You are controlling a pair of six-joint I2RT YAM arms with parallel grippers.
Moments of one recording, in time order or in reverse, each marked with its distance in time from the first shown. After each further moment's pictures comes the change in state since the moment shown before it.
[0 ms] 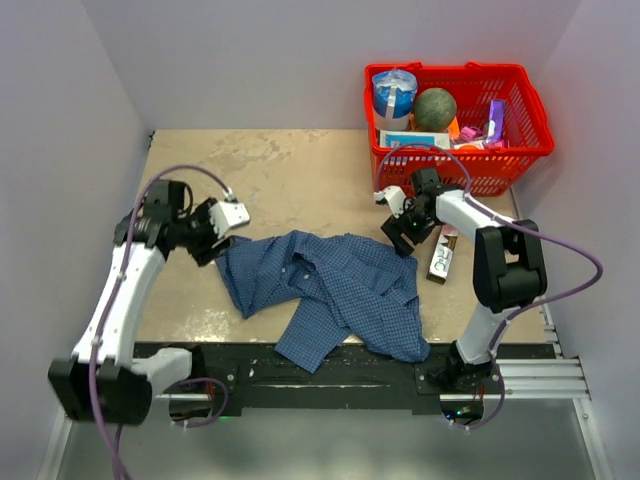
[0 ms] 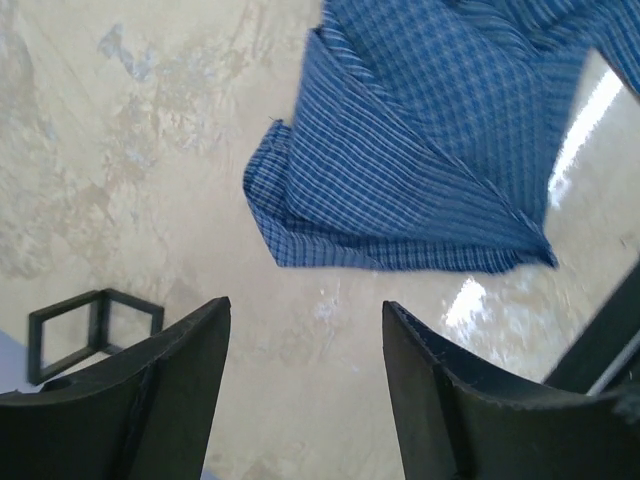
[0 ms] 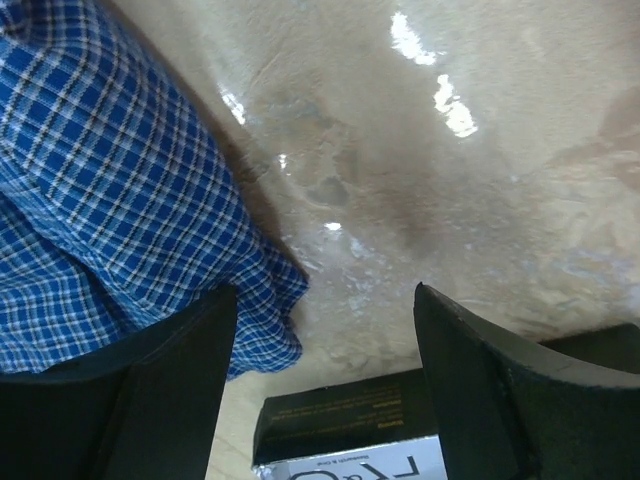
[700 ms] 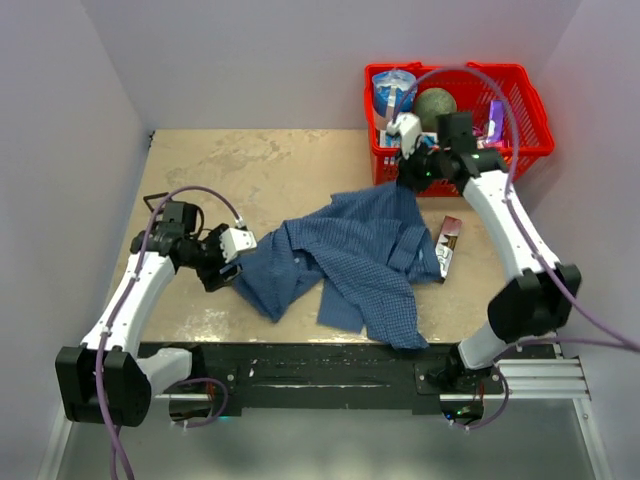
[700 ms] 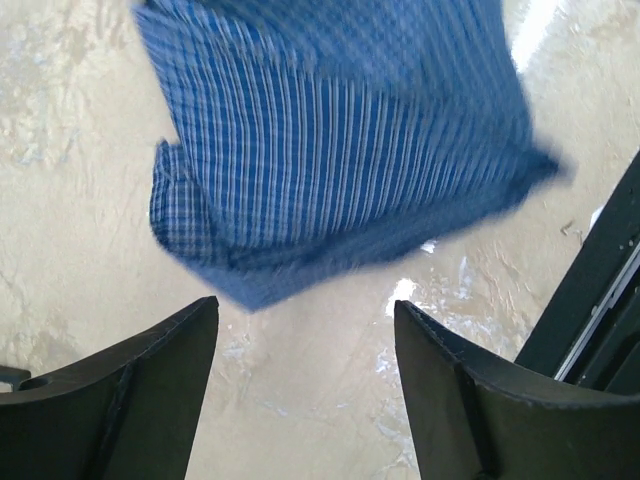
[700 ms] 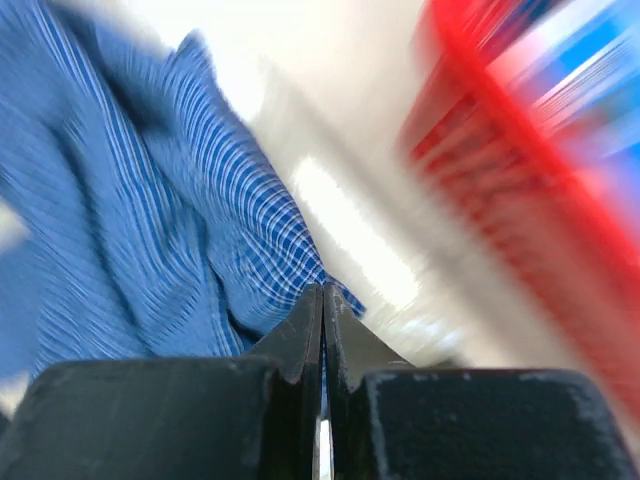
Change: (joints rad) left arm -0.001 0.082 -0.190 0.082 0.088 0.018; right arm 0.004 -0.164 0.365 -0.139 -0.184 0.091
